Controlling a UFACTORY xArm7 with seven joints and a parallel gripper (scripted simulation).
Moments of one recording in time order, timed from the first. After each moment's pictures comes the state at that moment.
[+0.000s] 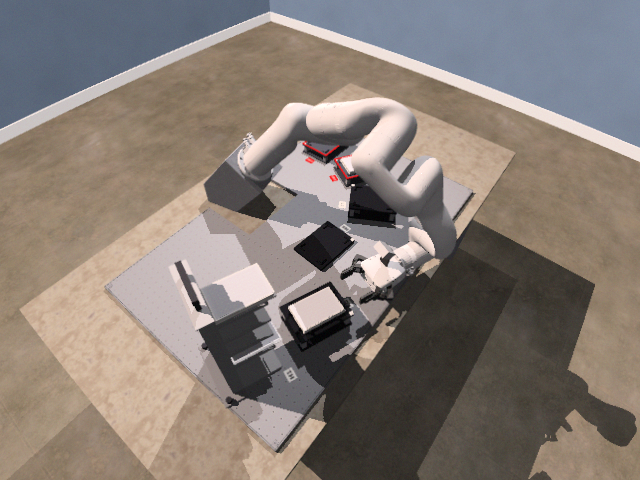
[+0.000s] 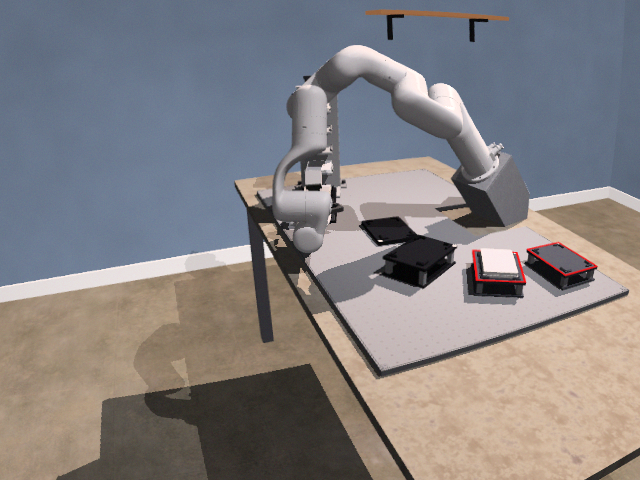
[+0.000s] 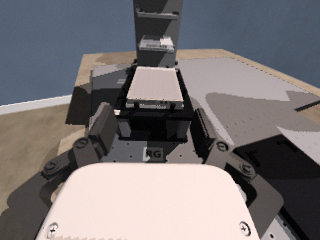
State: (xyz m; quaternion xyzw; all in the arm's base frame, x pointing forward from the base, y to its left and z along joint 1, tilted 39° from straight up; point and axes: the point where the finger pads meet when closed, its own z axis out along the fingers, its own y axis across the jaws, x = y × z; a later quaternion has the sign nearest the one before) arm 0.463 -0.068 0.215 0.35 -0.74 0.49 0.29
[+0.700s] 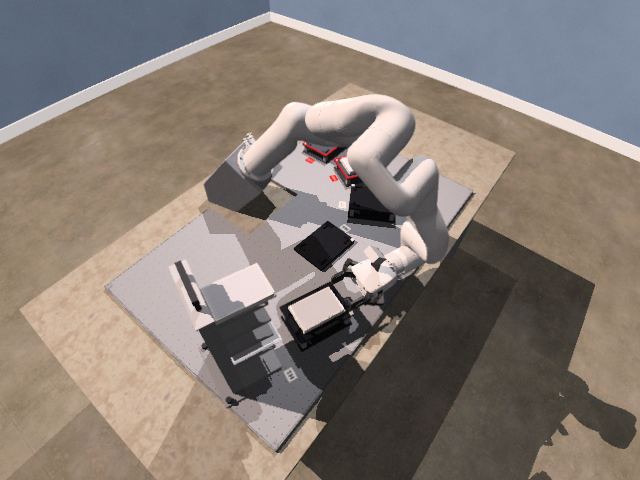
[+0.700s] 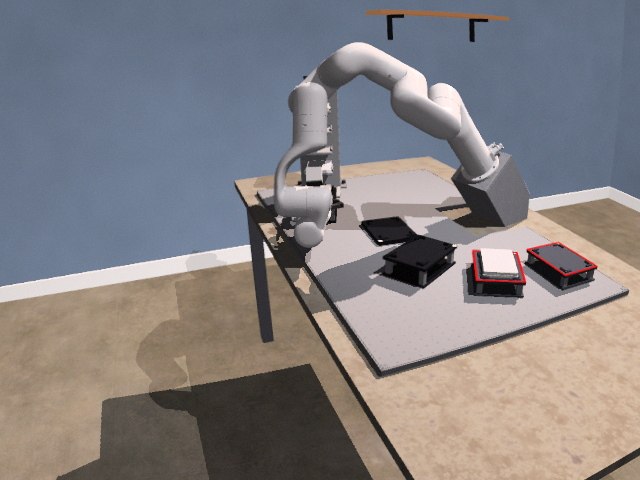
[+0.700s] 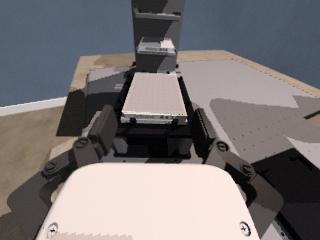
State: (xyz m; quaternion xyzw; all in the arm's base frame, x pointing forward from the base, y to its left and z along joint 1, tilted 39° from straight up) arm 0.460 -0.097 0.204 0.35 -0.74 0.49 0.29
